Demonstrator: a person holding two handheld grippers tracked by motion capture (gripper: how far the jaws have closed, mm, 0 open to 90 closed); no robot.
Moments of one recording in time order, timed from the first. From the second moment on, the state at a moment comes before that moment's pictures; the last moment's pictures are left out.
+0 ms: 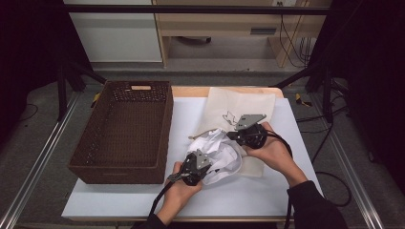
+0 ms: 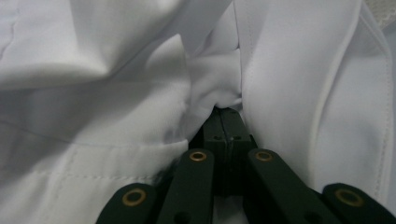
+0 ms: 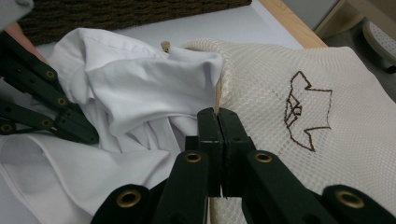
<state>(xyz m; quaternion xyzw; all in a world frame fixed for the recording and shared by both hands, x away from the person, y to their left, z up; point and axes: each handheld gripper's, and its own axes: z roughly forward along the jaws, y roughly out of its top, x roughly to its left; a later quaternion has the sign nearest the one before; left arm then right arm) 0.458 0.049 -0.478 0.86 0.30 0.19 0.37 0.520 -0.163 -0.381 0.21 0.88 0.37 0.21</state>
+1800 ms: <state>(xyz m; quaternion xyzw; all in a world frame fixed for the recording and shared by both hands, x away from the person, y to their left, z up) 0.496 0.006 -0.475 0.85 0.29 0.20 0.39 0.513 -0.167 -0.394 0.20 0.89 0.35 0.19</state>
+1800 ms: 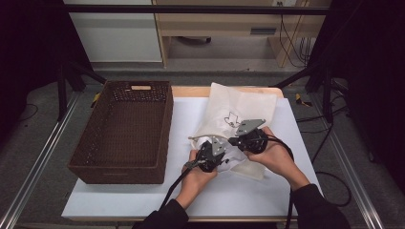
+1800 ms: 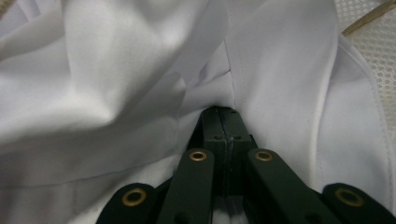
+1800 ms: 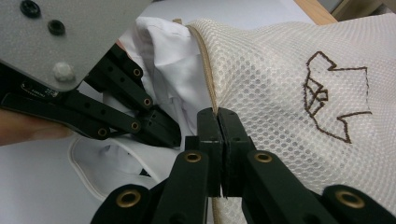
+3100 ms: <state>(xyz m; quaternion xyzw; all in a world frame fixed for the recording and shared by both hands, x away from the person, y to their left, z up) 0.520 -0.006 -0.478 0.84 0.30 0.21 0.40 0.509 -0.163 -0.400 0.20 0.90 0.34 0.18</state>
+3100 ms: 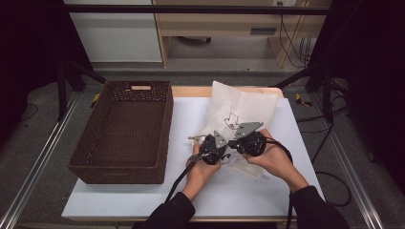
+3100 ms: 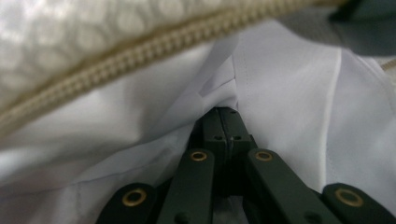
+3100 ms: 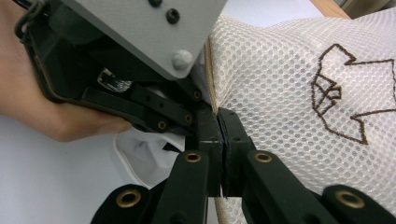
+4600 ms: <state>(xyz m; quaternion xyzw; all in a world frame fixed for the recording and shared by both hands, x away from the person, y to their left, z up) 0.520 0.005 -0.474 0.82 0.30 0.22 0.43 0.509 -0.172 -0.404 0.21 0.90 0.34 0.18</state>
